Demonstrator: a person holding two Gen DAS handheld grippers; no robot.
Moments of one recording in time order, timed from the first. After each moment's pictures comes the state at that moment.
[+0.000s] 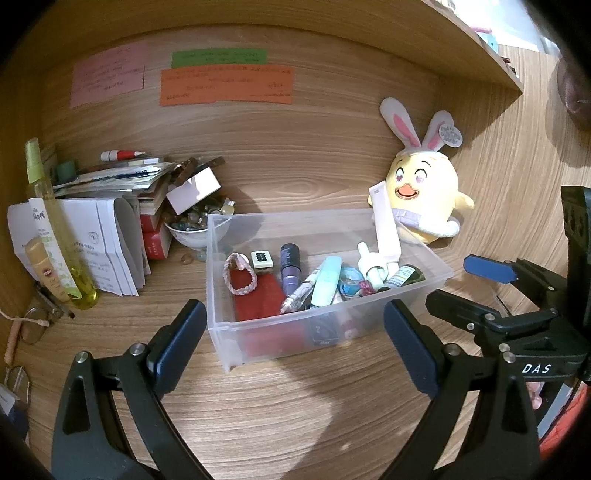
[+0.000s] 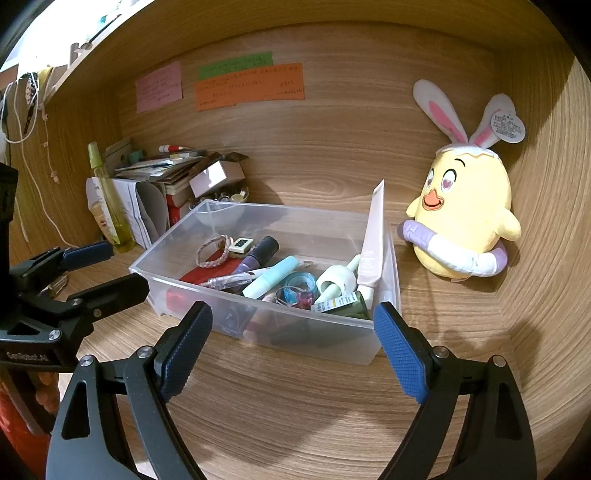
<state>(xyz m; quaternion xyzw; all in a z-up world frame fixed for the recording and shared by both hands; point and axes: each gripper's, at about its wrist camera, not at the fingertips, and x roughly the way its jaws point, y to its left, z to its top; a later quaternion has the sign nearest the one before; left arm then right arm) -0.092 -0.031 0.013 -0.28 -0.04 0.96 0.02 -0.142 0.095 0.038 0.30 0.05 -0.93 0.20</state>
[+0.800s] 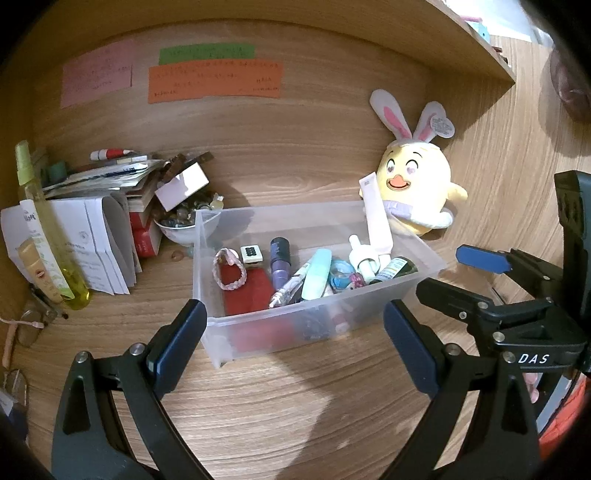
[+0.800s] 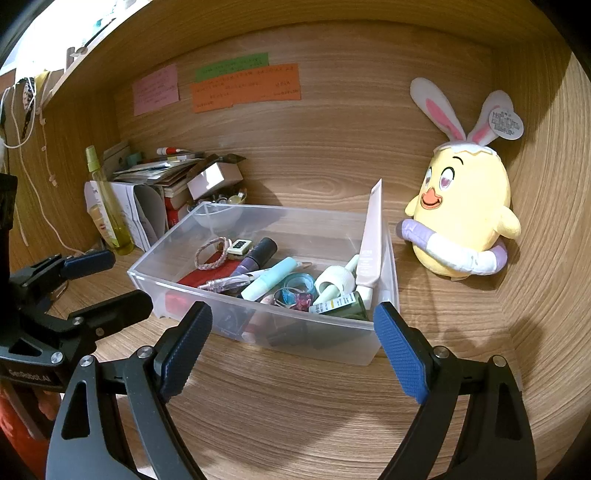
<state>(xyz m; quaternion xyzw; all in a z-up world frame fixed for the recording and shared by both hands) -0.094 -0.026 0.011 -0.29 -0.04 0.95 0.03 -0.144 0.097 0.037 0.30 0.04 -0.93 0.20</state>
